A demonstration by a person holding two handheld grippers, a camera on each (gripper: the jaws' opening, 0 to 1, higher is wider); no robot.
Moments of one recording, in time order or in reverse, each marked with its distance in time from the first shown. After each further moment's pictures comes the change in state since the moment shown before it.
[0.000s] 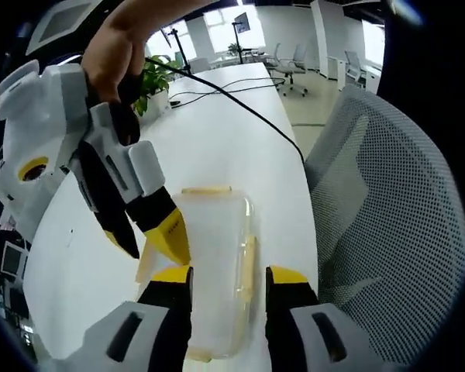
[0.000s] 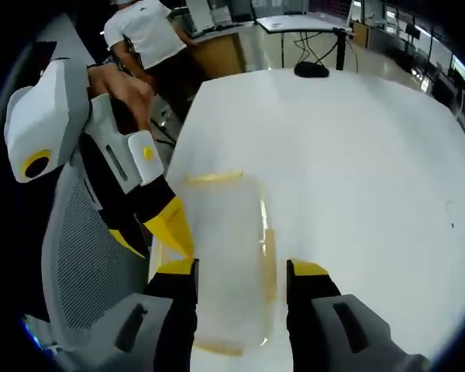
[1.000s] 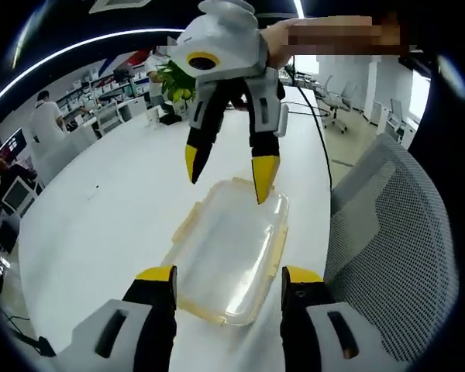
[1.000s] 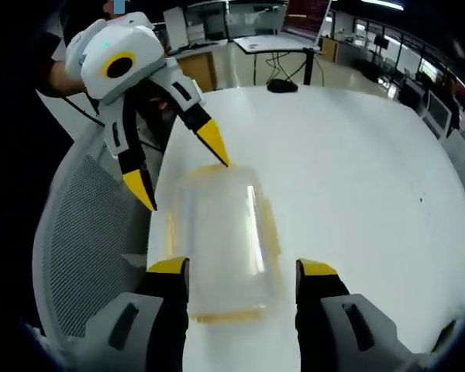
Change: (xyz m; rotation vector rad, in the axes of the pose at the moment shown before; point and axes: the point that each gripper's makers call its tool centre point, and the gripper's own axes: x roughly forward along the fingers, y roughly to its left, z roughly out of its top) left arm -0.032 0.027 -0.026 -0.299 -0.057 0.103; right arm -0.032 0.015 -0.031 0.051 -0.112 -0.186
